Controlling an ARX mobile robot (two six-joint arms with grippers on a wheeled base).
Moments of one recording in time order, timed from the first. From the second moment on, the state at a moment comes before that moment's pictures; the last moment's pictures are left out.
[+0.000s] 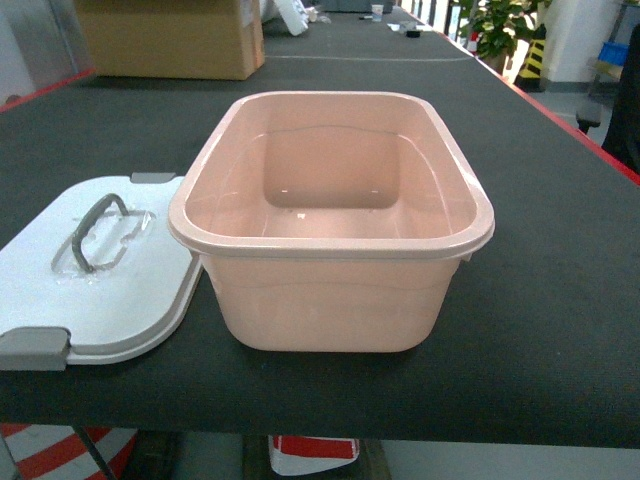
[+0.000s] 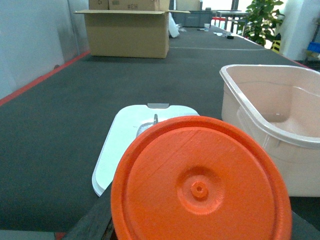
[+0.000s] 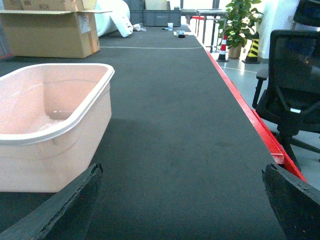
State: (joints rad) left arm 0.00 0.01 0.01 -0.01 0.00 0.00; right arm 0.00 0.00 0.01 -0.01 0.00 0.00
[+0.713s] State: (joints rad) left arm 0.00 0.01 0.01 -0.01 0.00 0.00; right arm 0.00 0.00 0.01 -0.01 0.00 0.00
